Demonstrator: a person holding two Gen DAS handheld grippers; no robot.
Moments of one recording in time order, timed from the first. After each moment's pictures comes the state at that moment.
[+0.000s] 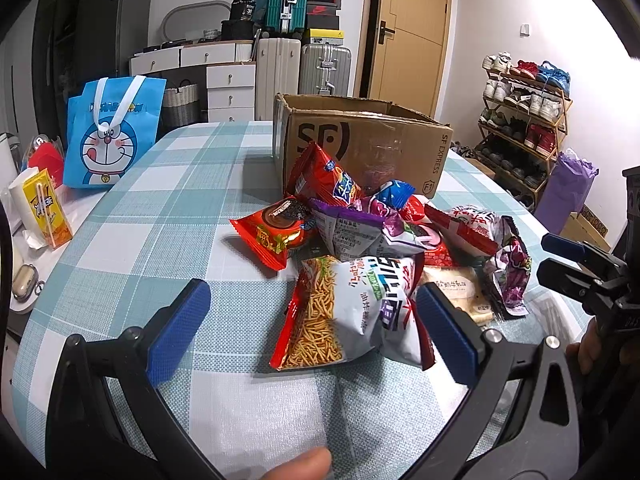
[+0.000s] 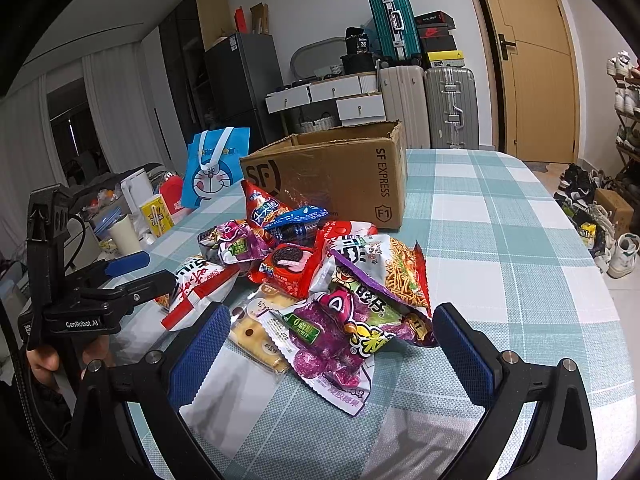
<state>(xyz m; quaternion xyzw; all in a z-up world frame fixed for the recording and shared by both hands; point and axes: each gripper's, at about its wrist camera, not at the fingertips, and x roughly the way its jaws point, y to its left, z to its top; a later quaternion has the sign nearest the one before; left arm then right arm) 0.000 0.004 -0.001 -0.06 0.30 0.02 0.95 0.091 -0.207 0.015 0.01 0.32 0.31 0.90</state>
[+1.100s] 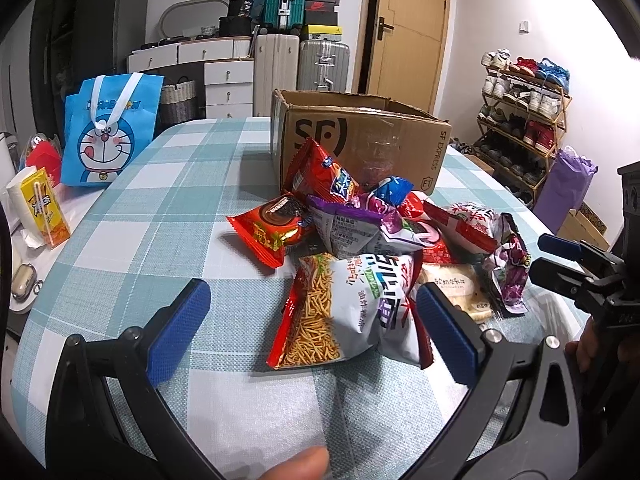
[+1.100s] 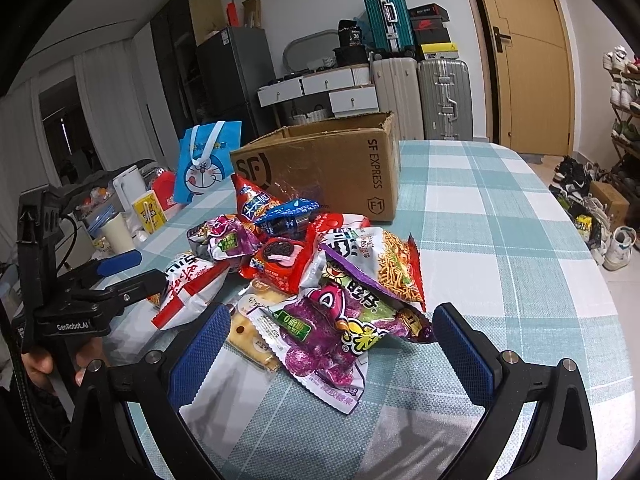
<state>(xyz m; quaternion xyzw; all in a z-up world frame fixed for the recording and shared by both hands) 0.001 0.003 -0.002 -0.05 0.30 0.03 0.95 0.099 -0.204 0.009 0.00 0.33 0.30 0.89</state>
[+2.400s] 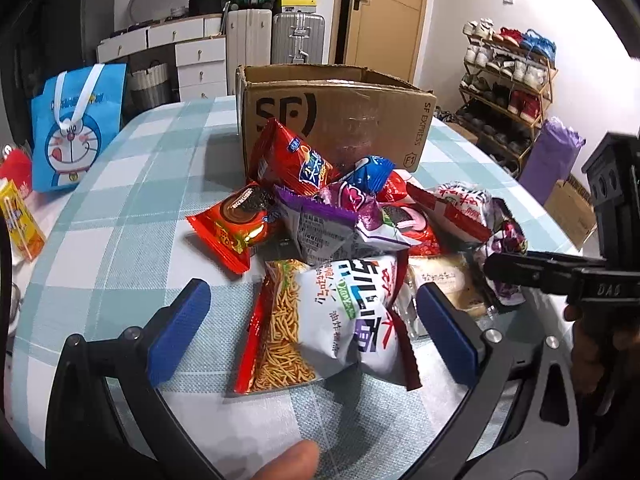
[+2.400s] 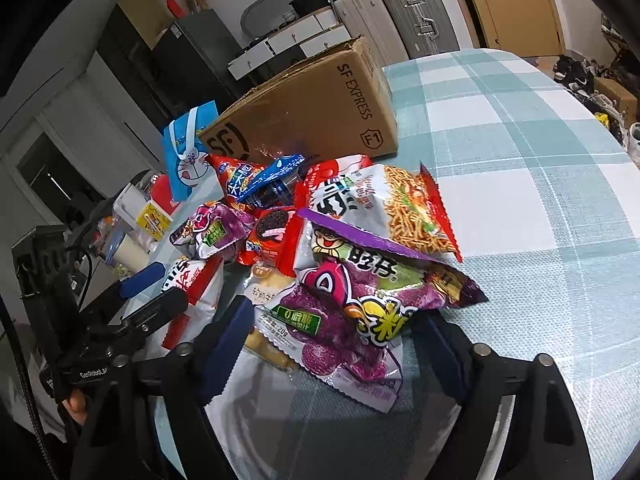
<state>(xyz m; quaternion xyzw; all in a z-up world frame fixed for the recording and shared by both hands) 0.042 -0.011 -0.007 -0.03 0.36 -0.02 0.93 0.135 -0.192 -0.016 0.11 0.46 0.29 0.83</state>
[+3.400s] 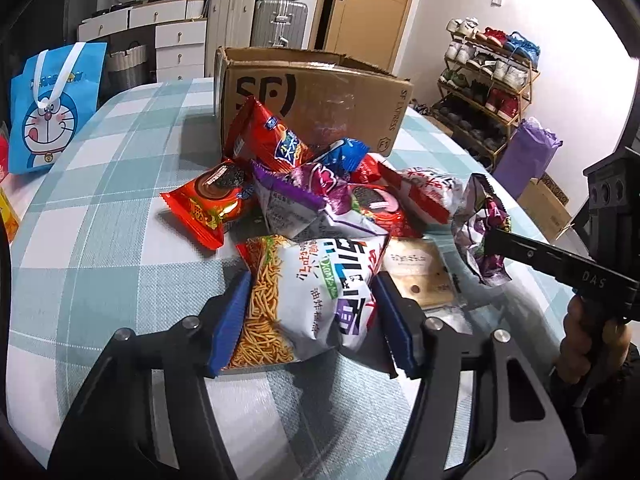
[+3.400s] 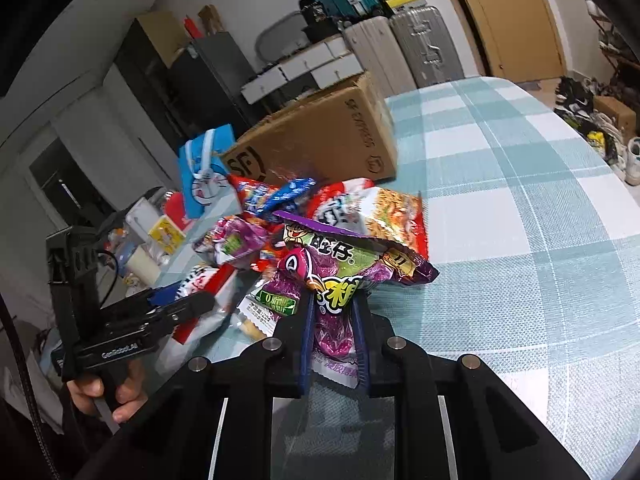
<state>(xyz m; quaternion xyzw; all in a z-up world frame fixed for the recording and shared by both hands) 0.033 -0.008 -0.012 -0.07 0.38 -0.08 0.92 0.110 -0.216 -0.004 0.13 0.40 0.31 0.85</state>
